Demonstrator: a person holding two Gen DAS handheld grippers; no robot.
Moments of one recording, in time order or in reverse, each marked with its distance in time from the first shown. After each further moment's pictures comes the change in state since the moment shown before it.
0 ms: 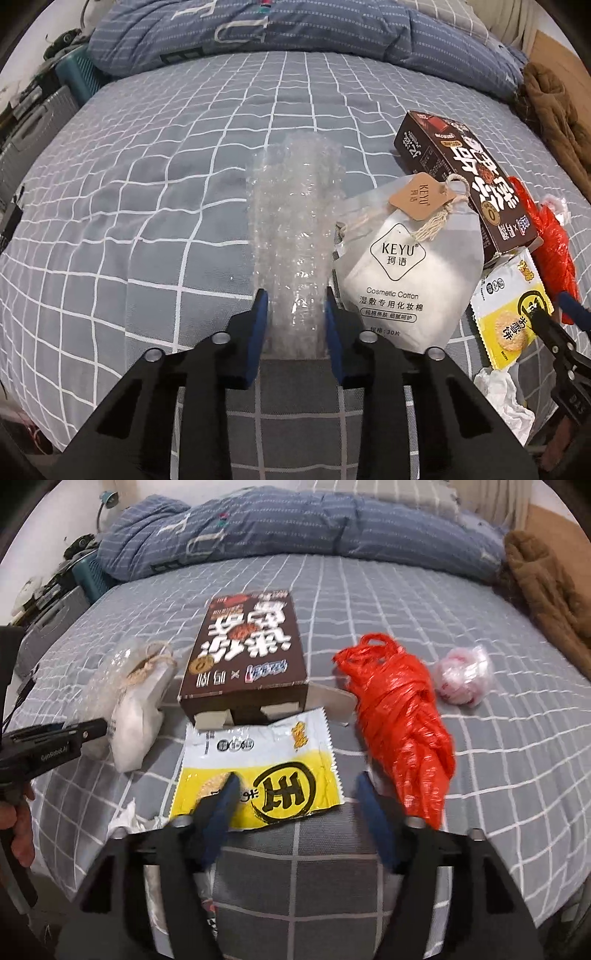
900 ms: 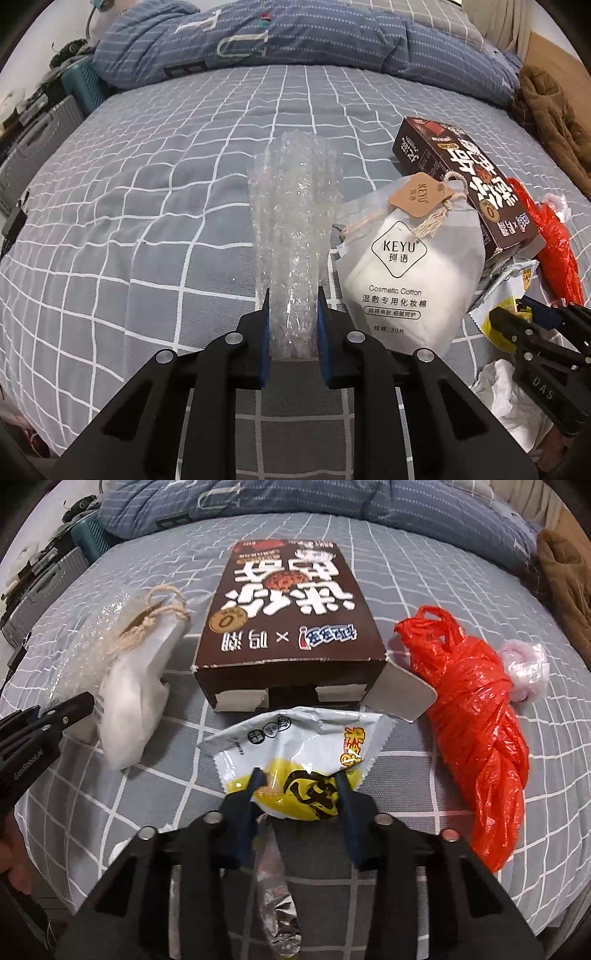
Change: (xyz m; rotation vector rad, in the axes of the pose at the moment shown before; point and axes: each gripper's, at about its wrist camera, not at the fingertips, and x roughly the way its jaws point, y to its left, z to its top) left arm -0.006 -0.001 -0.012 0.006 -0.072 0.019; right arm 0.049 0.035 0.013 -0.071 0.180 0.033
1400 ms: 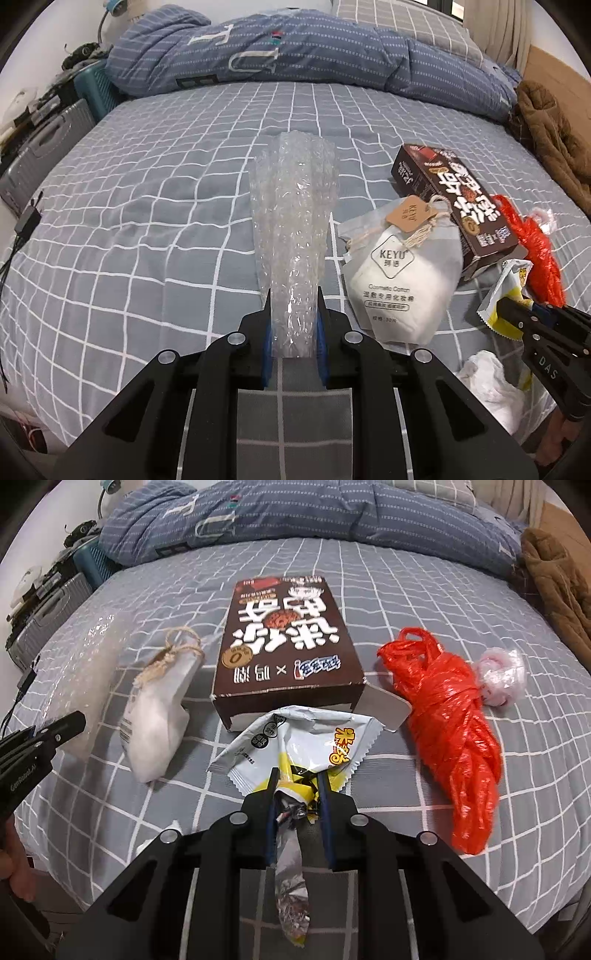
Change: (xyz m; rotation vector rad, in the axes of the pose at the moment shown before) left arm -0.039 0.012 -0.001 -0.027 -0.045 -0.002; right arm -0.031 -0.002 -0.004 0.045 -0.079 0.015
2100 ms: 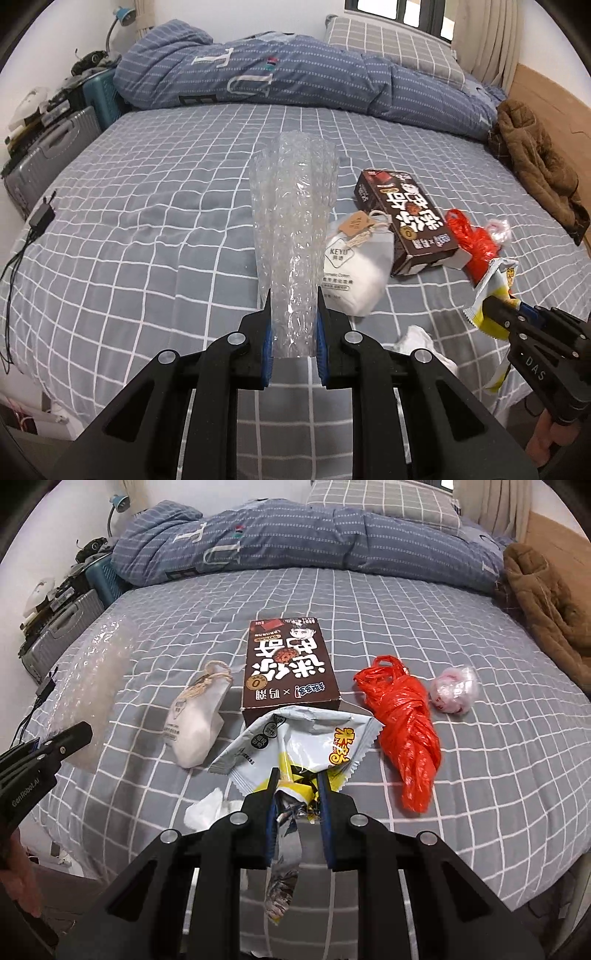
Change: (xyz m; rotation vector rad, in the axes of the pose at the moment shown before) left arm -0.077 -0.016 -0.017 -0.024 -0.059 -0.043; right arm -0.077 -0.001 -0.019 0.001 -0.078 -0.006
